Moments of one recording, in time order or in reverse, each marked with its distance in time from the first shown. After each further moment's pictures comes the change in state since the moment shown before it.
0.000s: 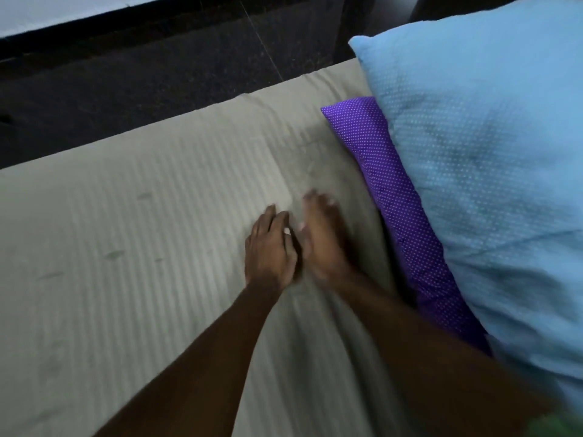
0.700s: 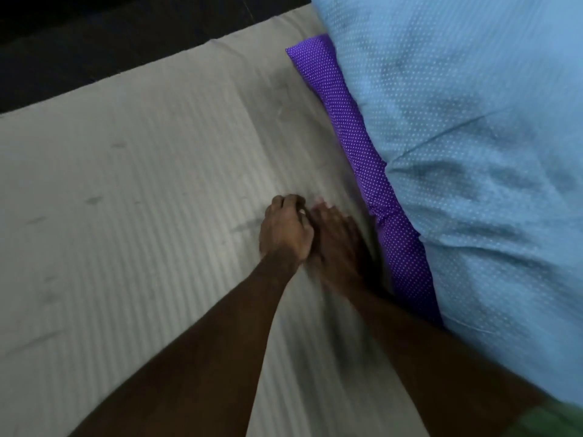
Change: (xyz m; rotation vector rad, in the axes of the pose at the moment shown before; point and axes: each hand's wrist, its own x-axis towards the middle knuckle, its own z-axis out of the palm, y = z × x) left_hand -0.089 0.071 0.039 -0.045 -0.078 -0.044; right_hand -0.153 0.085 -0.020 -0.298 -0.023 -0.127
